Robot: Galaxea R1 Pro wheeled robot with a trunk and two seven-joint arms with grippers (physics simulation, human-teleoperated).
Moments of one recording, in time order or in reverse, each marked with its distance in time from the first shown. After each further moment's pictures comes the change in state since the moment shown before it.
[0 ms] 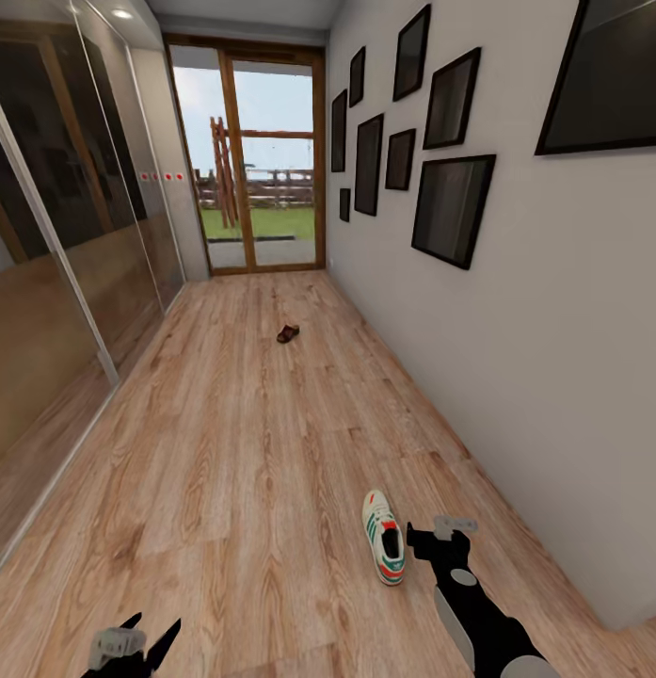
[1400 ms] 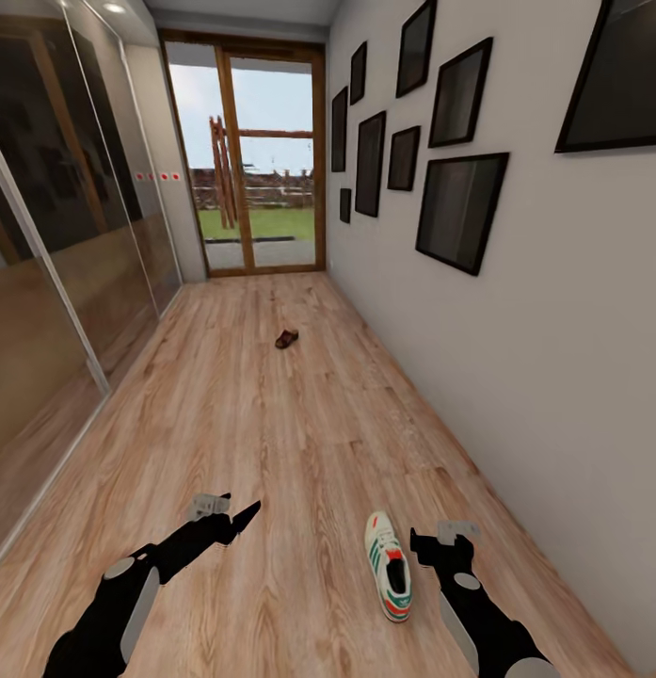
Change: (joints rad) left arm -0.237 -0.147 -0.193 -0.327 -0.023 0.432 0.025; right arm 0.001 -0.011 0.000 0.024 0.004 0.002 0.004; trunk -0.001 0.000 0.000
